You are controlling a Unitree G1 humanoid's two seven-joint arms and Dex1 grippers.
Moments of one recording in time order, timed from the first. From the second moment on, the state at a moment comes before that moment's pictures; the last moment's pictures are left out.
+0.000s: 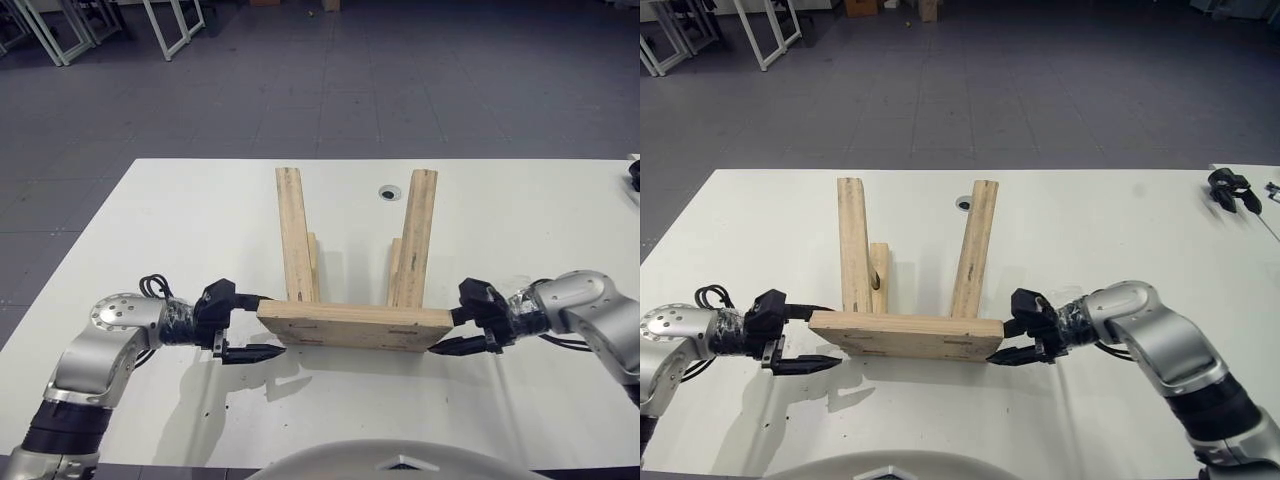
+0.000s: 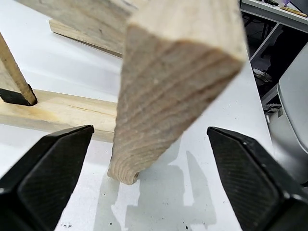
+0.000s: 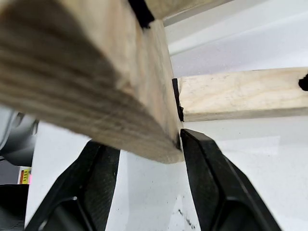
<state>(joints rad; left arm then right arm) 0.05 0.83 0.02 -0.16 -0.47 0.39 -1.36 -0.19 -0.90 0.28 -0.36 0.39 0.71 1.24</state>
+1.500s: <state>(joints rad) -1.11 0.66 0.51 1.47 -1.11 1.43 -0.49 -1.08 -0.30 -0.38 1.04 1.29 1.24 0.26</state>
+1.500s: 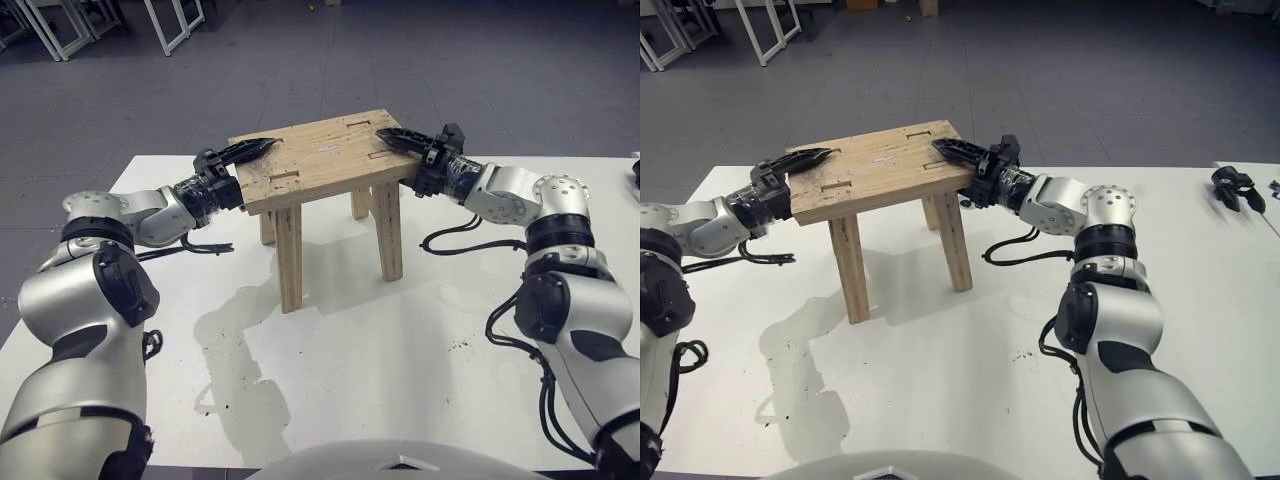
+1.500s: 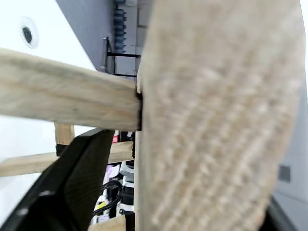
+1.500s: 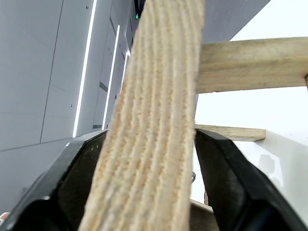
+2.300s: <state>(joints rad) -0.86 0.74 0.94 1.19 -1.14 1.21 -0.28 -0.91 -0.24 -0.53 0.79 0.92 0.74 0.21</state>
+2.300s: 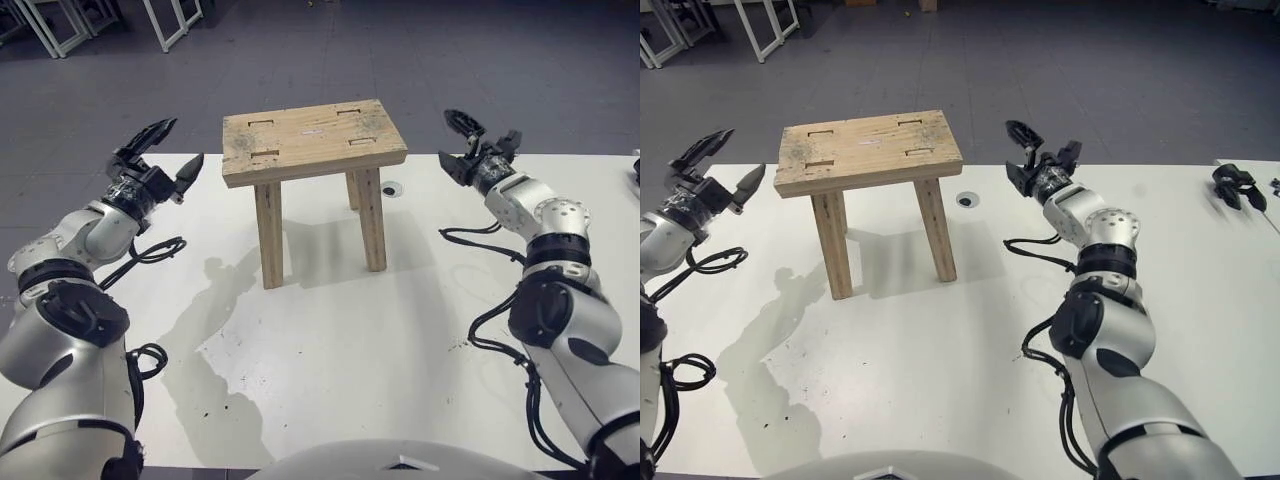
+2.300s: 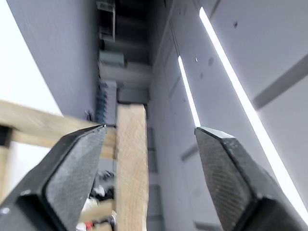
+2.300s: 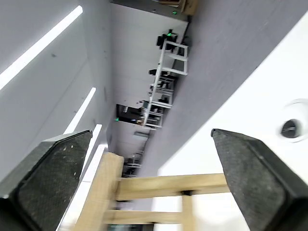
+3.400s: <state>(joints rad) 0.12 0.07 0.06 -0.35 0.02 -0.21 -0.11 -0.20 -0.09 0.07 -0.07 0.02 0.02 0.04</state>
